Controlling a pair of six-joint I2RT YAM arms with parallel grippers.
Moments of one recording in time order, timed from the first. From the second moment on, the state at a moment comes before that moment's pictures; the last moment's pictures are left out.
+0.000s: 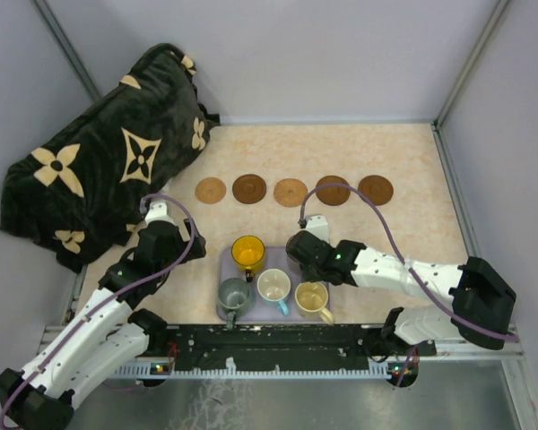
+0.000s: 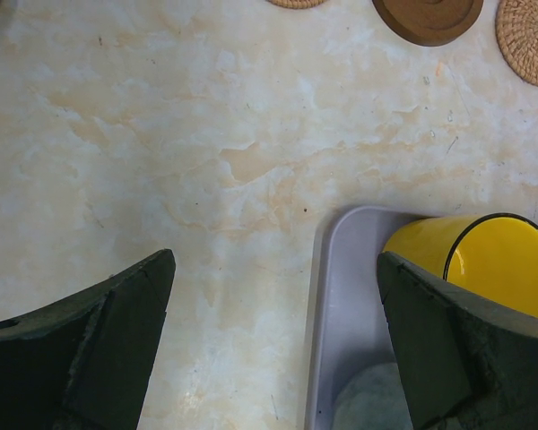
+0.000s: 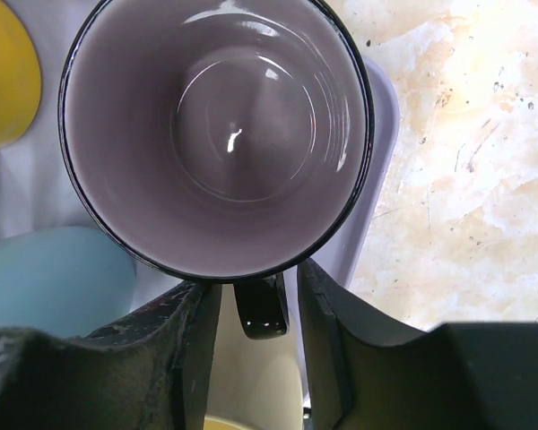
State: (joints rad) left arm -0.54 0.67 0.56 -0.52 -0.38 -0.55; right arm 1.03 1.26 0.77 -0.62 0.40 0.74
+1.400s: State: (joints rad) left arm -0.54 0.64 0.56 -0.52 -0.41 -0.55; right arm 0.91 1.26 0.90 -0.54 0.71 0.39
